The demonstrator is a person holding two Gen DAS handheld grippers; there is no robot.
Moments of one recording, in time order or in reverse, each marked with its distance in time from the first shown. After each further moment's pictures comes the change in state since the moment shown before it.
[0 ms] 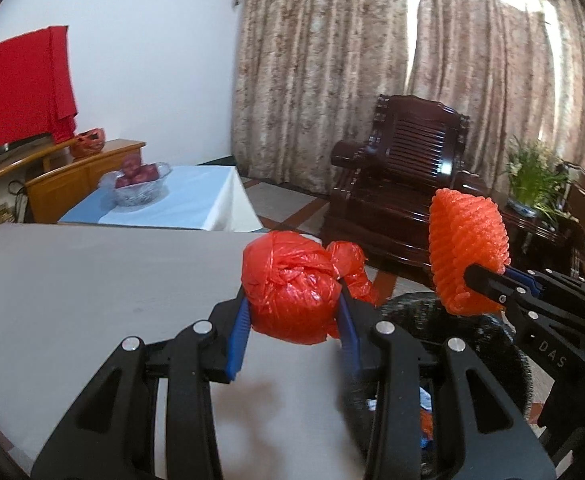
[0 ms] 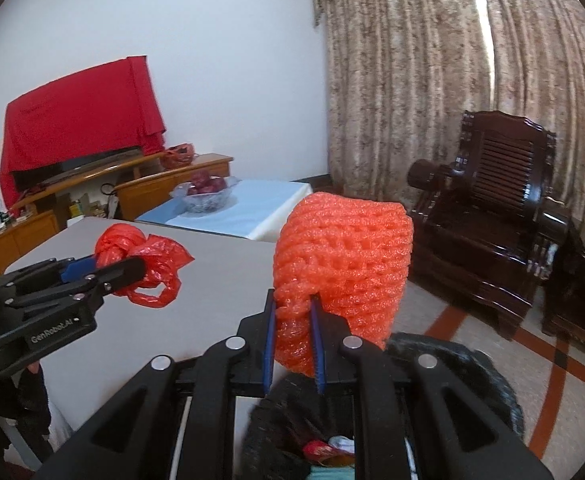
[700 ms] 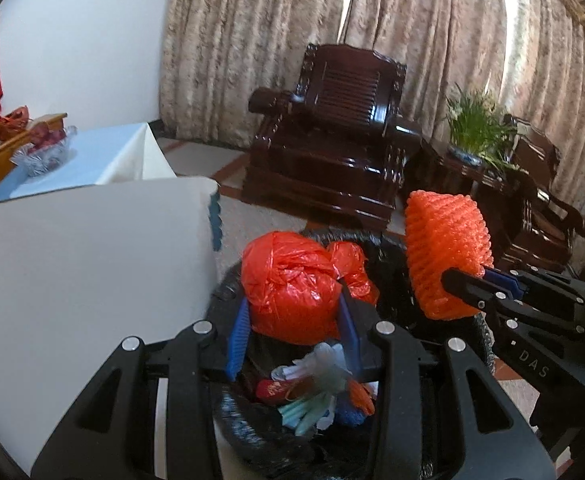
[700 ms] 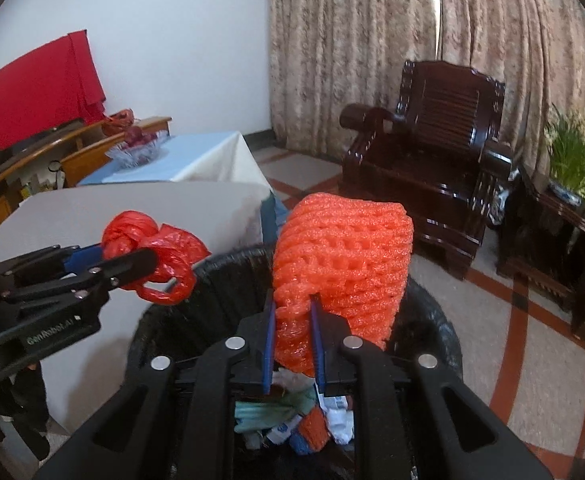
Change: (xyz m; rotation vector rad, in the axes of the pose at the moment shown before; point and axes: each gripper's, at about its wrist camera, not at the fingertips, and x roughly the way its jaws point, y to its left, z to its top) left arm 0.077 -0.097 -0.068 0.065 0.166 -0.227; right arm -0.001 -0.080 -0.077 0.074 0.174 -0.158
